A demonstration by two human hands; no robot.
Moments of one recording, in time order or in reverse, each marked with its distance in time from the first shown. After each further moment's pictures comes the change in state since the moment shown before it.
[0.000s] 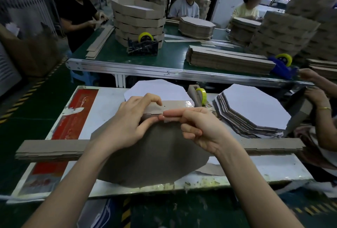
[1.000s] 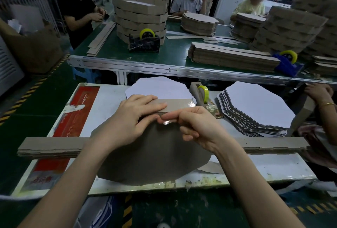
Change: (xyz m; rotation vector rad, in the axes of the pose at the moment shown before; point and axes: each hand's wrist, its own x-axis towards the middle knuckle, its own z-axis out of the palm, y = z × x) left_hand 0.002 0.009 -0.008 0.058 -0.035 0.001; right_hand 0.010 0.007 -0.004 -0.188 -0.018 -0.008
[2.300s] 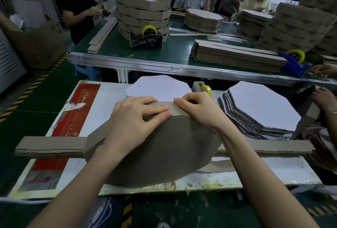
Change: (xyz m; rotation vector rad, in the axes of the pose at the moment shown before) left_hand 0.005 0.024 0.010 -0.037 0.261 -0.189; right_hand 0.050 -0.010 -0.036 -0.776 0.269 -0.265
